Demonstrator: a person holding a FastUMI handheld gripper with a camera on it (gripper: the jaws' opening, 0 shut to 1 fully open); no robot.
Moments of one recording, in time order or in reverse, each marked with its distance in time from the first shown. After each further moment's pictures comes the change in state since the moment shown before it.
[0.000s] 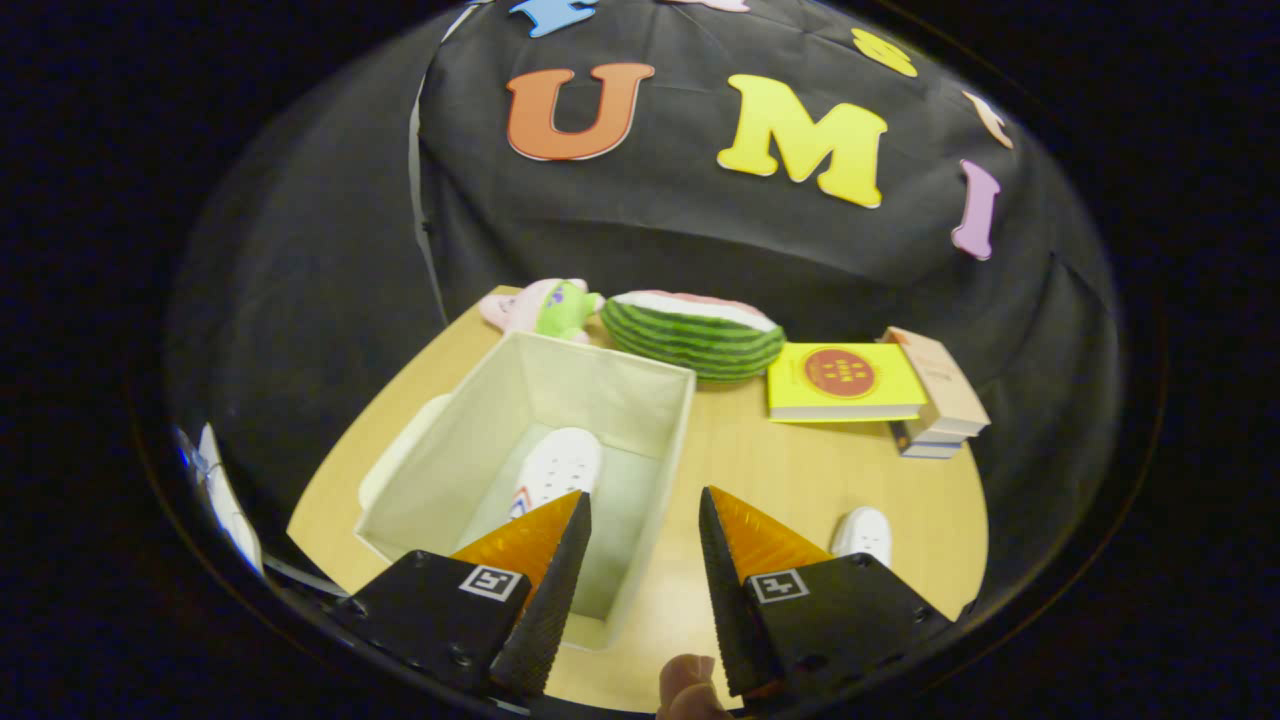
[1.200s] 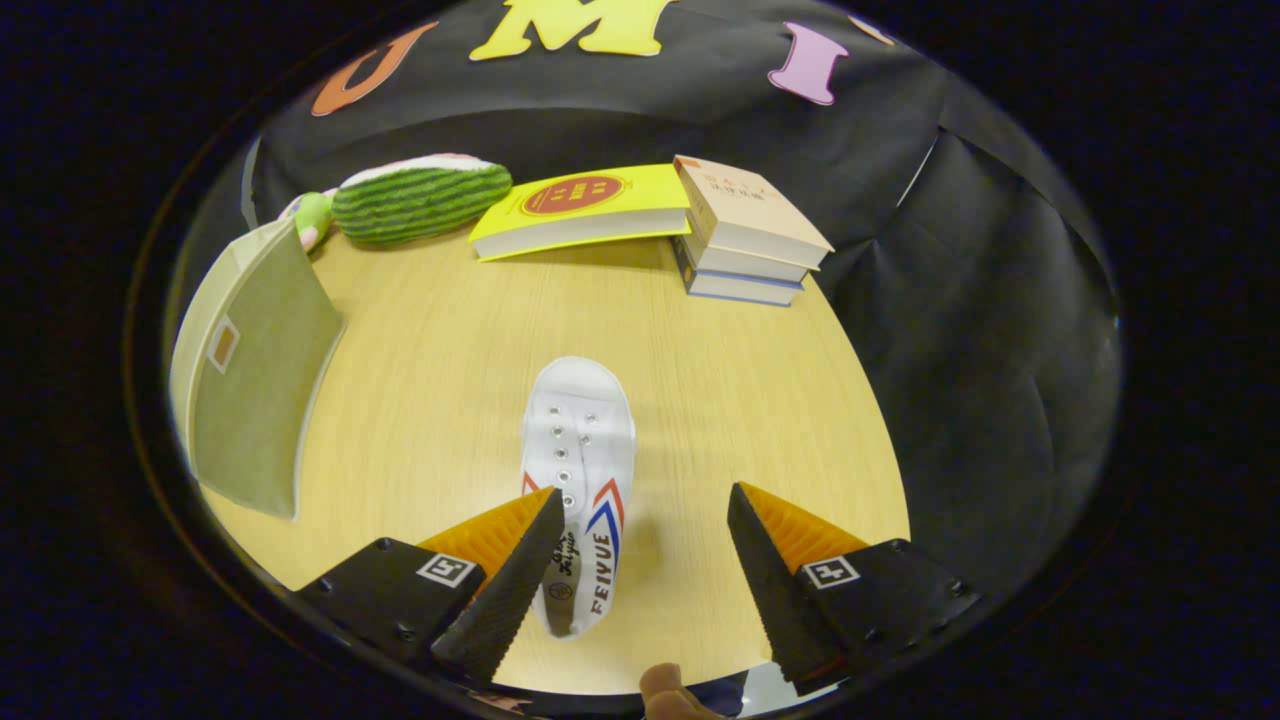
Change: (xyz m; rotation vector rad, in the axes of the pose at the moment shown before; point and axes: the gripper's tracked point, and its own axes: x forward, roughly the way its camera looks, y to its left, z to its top) arm 0.045 -0.267 -0.193 0.163 0.357 -0.232
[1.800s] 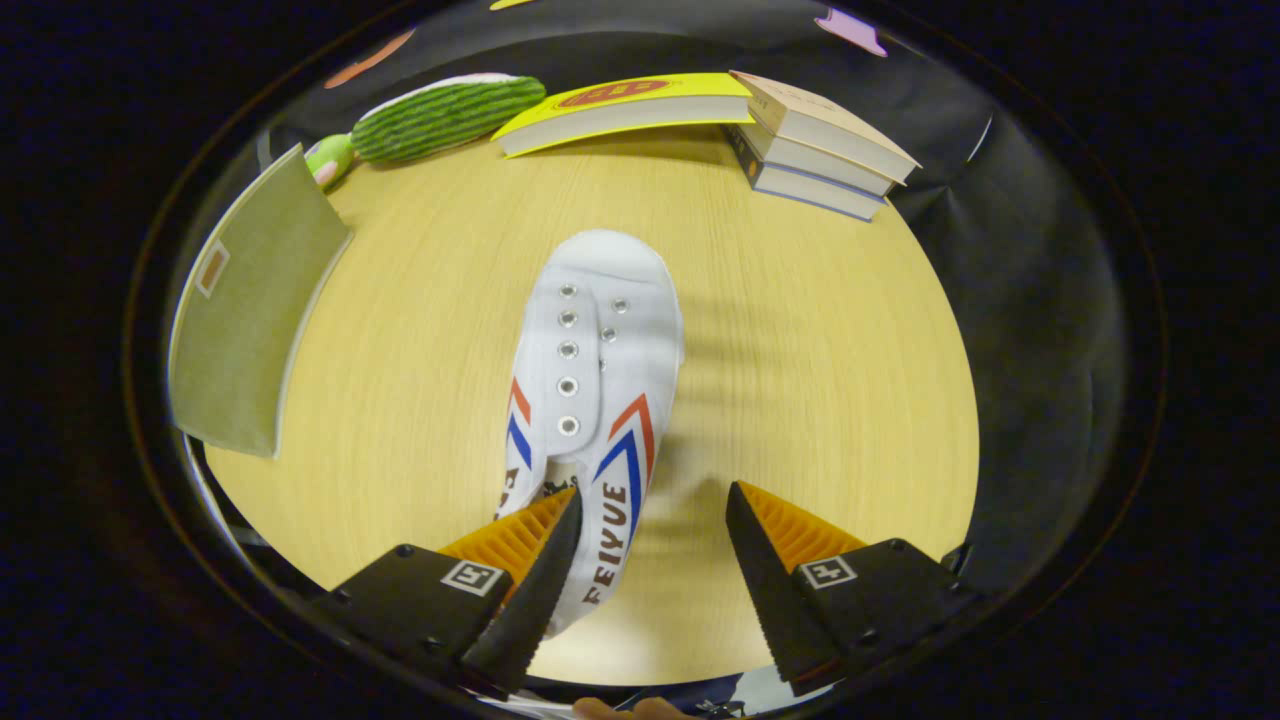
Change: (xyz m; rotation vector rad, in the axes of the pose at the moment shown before) arm 0.042 0.020 -0.052 -0.055 0.235 0.195
